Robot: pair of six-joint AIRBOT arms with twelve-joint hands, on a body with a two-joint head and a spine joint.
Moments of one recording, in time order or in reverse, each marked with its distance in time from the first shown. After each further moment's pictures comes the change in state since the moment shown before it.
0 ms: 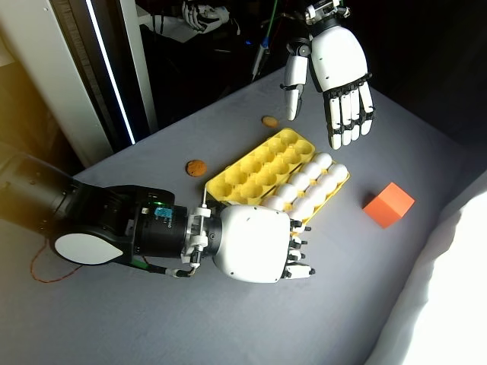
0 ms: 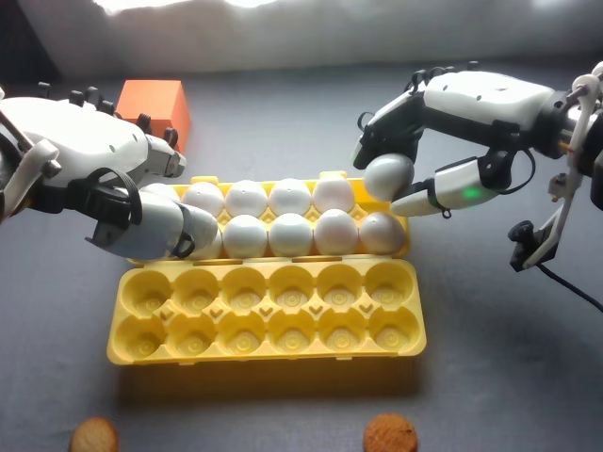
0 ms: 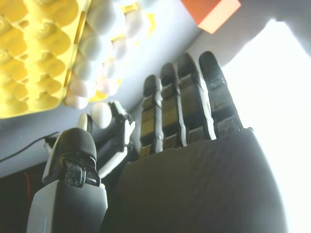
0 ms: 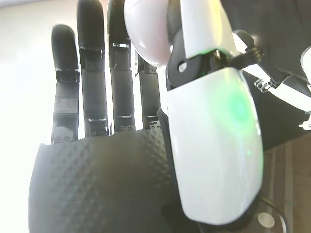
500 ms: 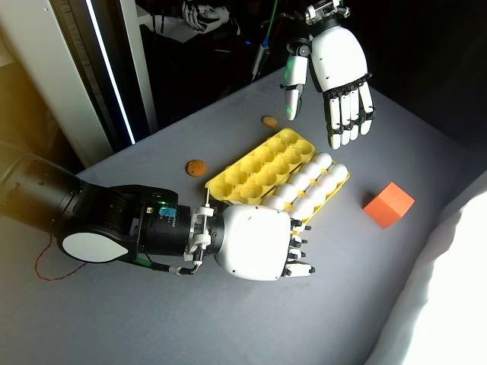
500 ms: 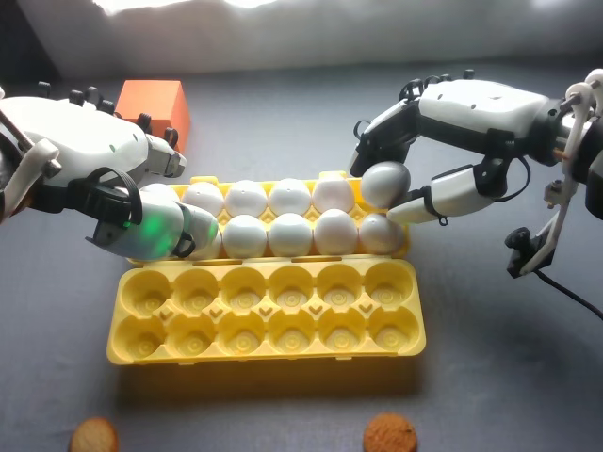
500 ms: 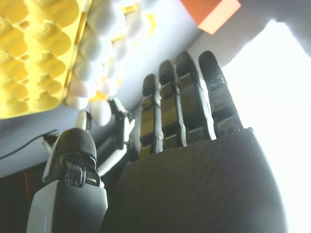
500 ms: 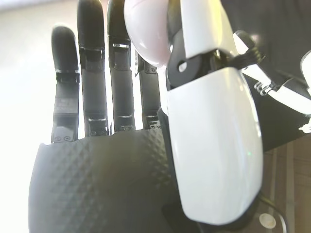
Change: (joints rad) left arm 0.000 0.000 0.000 0.000 0.001 0.000; right arm -0.011 -0.008 0.000 0.012 0.000 -0.012
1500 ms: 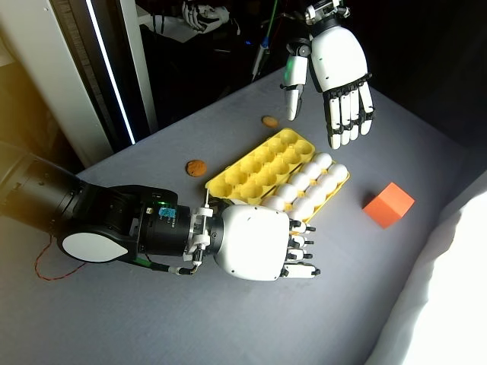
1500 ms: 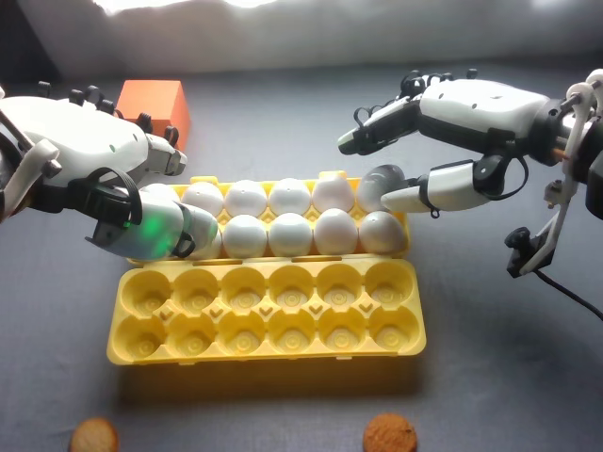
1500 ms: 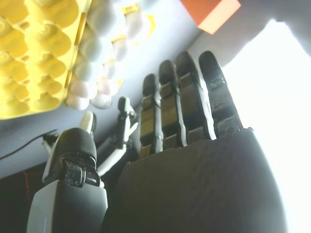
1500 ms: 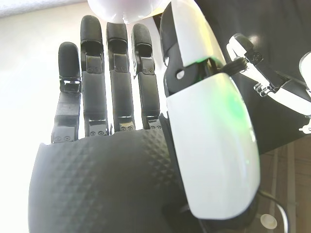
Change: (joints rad) left arm -0.001 0.000 0.000 0.000 0.000 0.003; right arm 0.000 0.000 0.000 0.003 0.006 0.000
